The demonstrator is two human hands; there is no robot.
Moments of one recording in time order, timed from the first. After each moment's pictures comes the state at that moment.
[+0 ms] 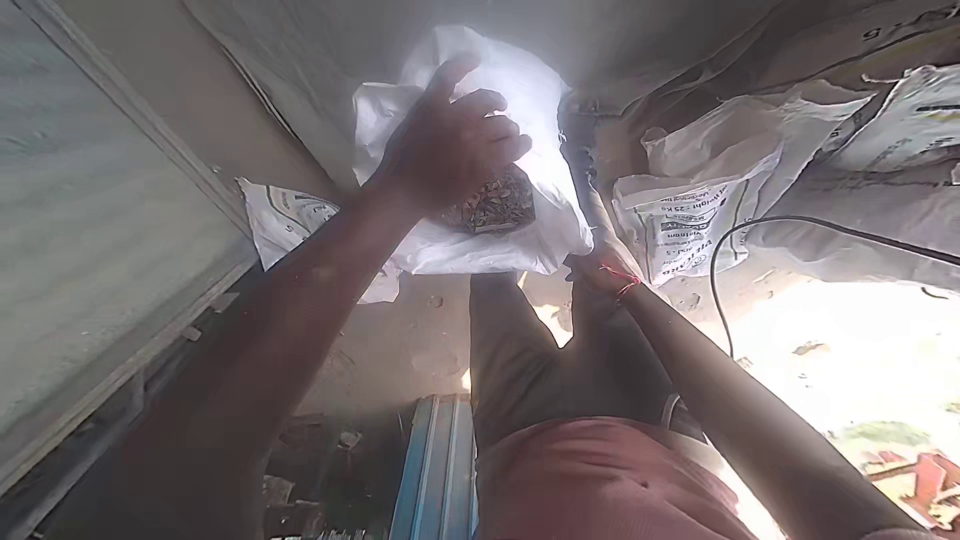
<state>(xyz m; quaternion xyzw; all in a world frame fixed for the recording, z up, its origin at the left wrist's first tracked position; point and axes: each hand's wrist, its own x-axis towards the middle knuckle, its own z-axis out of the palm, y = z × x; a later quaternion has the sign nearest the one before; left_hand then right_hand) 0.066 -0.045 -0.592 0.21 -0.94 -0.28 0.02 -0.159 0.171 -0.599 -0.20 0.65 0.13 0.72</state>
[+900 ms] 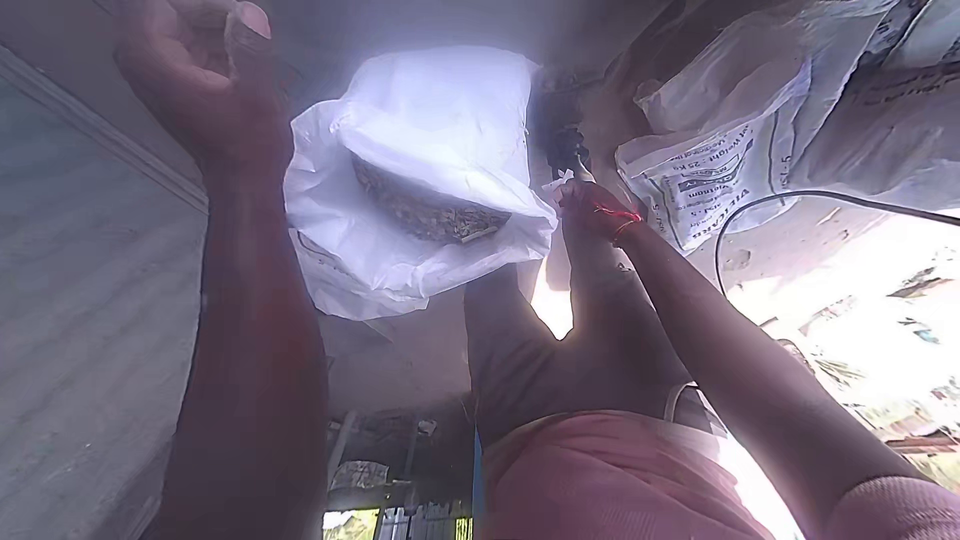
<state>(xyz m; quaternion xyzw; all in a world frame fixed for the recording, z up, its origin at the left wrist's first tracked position) 0.076 -0.128 -0.604 0.58 -0.75 -0.31 0.07 -0.224 0.135 -0.657 -0.30 0.63 0.05 0.72</state>
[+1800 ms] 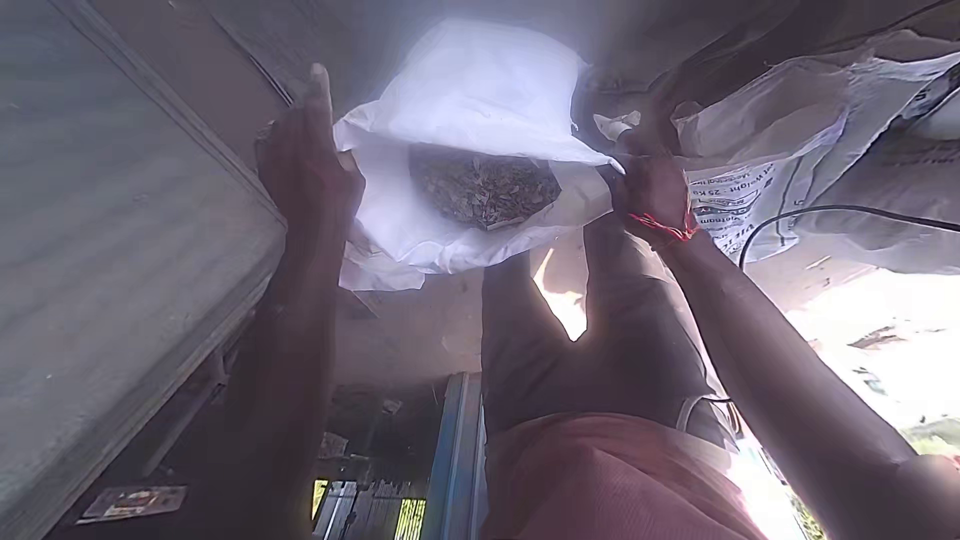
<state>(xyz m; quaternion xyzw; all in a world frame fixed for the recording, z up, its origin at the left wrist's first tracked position) 0.160 -0.046 -0.590 0.64 -0.70 -0.15 -0.28 -0.208 0.094 -0.628 -0.59 0.66 -0.08 0.45</state>
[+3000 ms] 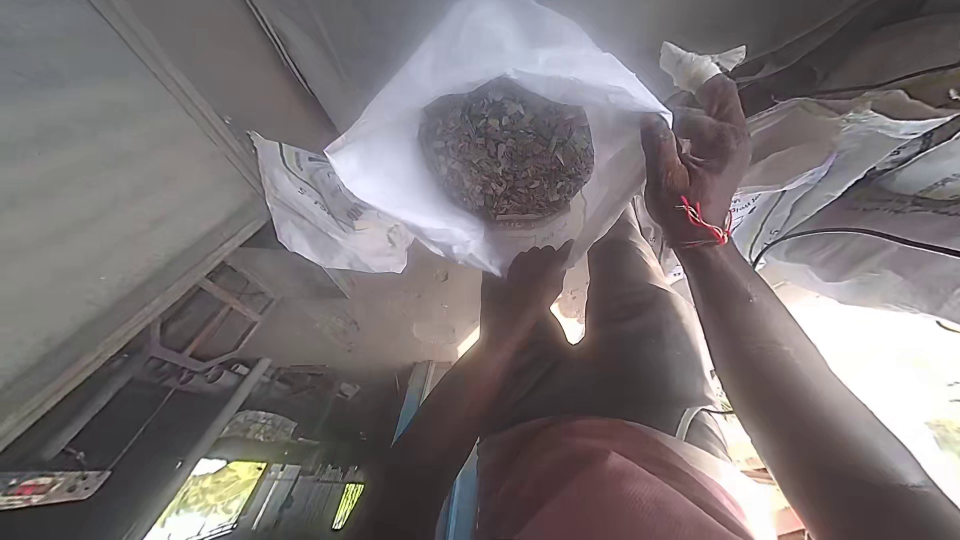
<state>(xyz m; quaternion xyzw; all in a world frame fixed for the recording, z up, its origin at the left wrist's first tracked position) 0.019 0.192 -0.613 0.57 -0.66 -0.48 -0.10 -0.166 0.039 -0.615 -0.53 0.71 -0.28 0.37</state>
